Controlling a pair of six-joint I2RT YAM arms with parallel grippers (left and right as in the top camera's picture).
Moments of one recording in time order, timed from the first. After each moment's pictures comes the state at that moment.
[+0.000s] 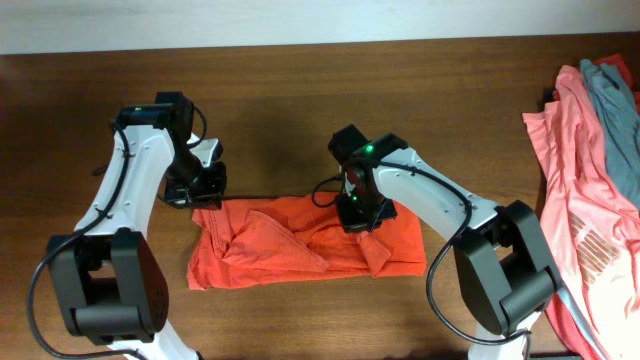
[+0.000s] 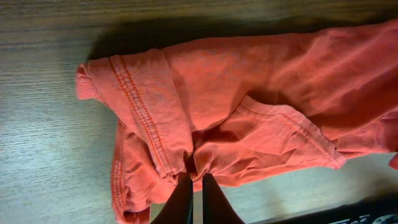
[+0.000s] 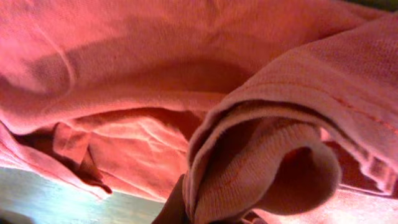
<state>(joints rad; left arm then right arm) -0.01 1.87 1.51 -1.32 0.20 0.00 0.53 1.94 1.40 -1.08 -0.18 0.32</state>
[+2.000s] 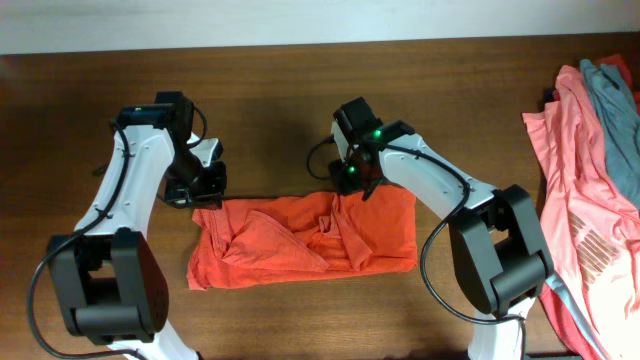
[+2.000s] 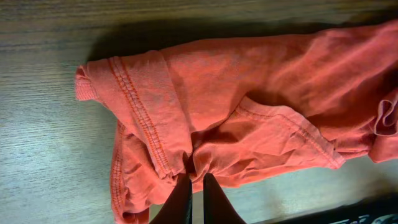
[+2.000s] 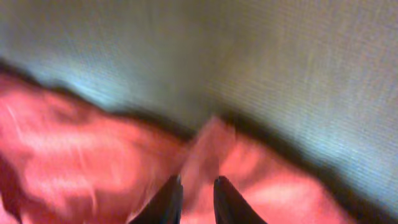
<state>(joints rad) -0.01 1.87 1.51 -1.32 0.21 0.00 0.46 2.02 1.48 -0.81 -0.18 0.15</state>
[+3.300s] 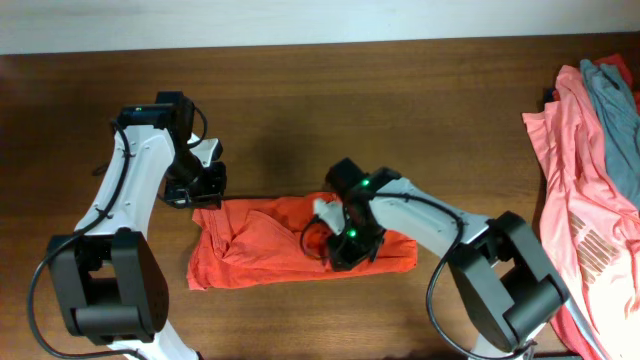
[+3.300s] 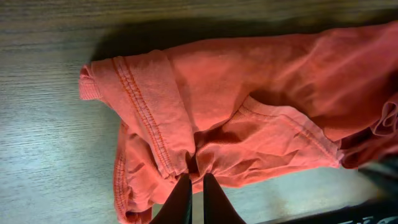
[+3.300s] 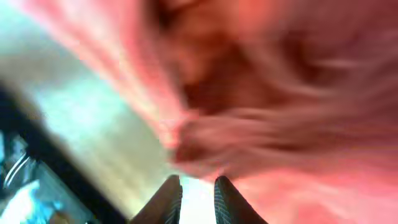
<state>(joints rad) -0.01 1.87 1.51 -1.32 0.19 0.00 0.62 1.88 1.16 -0.91 -0.48 -0.08</state>
